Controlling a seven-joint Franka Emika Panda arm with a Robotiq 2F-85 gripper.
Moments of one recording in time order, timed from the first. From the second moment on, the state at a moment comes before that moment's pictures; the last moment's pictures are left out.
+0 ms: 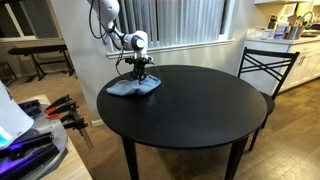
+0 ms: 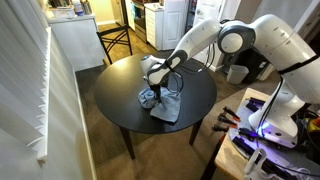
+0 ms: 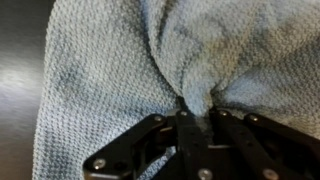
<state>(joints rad) 0.15 1.02 0.11 -1.41 -0.12 2.16 -0.23</state>
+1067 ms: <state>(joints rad) -0.25 0.99 -0.13 -1.51 -0.07 2.43 -0.23</state>
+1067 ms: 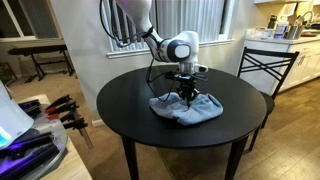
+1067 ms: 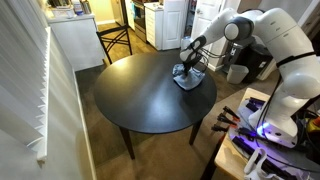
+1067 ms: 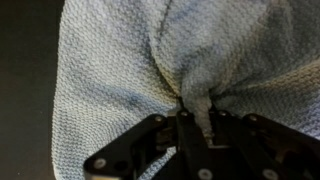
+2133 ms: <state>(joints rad) 0.10 0.93 0.09 -1.62 -0.21 2.09 -0.24</state>
